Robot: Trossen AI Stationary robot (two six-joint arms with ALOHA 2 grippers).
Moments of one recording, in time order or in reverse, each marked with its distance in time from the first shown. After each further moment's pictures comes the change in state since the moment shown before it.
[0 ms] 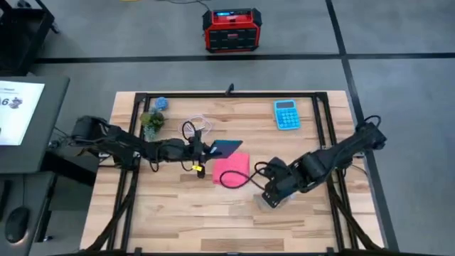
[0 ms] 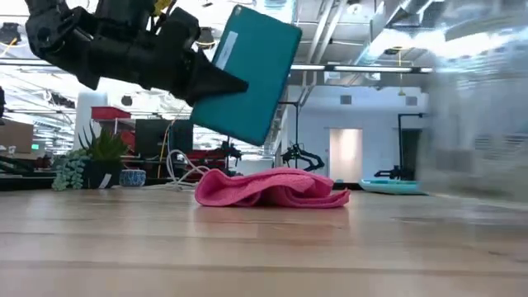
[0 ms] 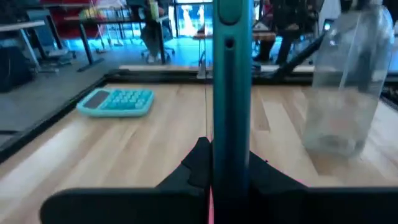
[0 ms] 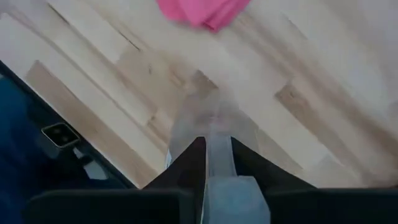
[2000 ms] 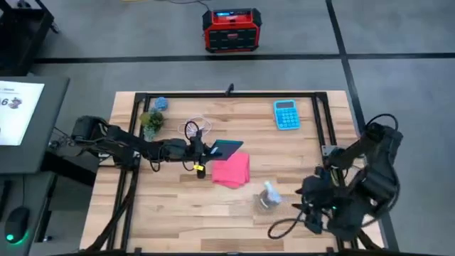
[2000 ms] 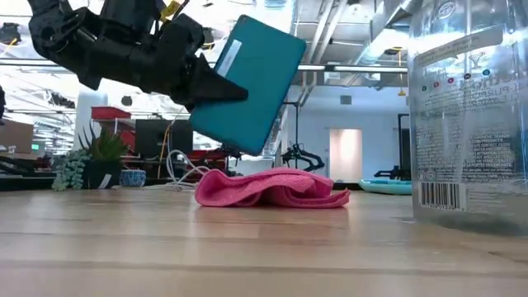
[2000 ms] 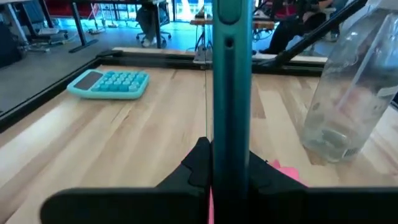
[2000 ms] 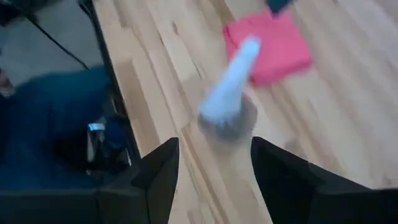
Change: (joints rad) left arm 0.008 -0.041 0.018 -0.096 0.009 -0.056; right arm 0.414 -0.066 0.135 -0.081 0.396 -0.073
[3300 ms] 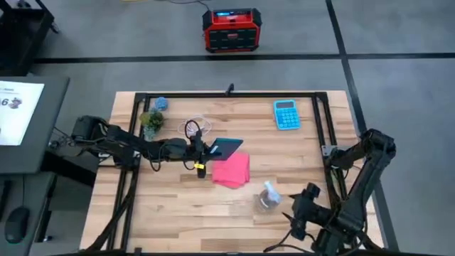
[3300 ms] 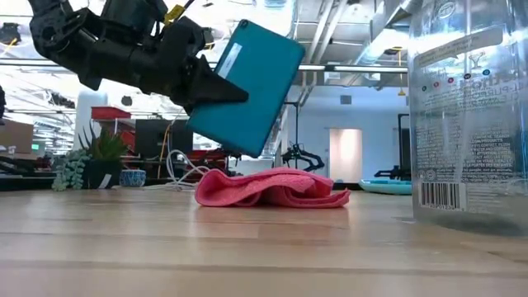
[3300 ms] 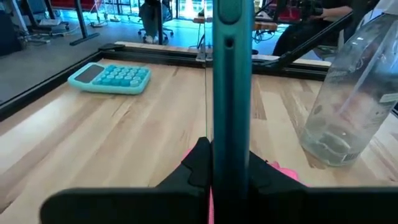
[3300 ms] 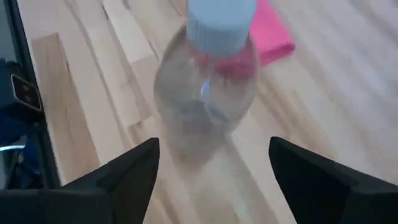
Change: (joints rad) left arm 0.009 0.000 0.006 0.003 -0.002 -0.041; right arm 0.106 0.058 -0.460 0.263 0.272 0.118
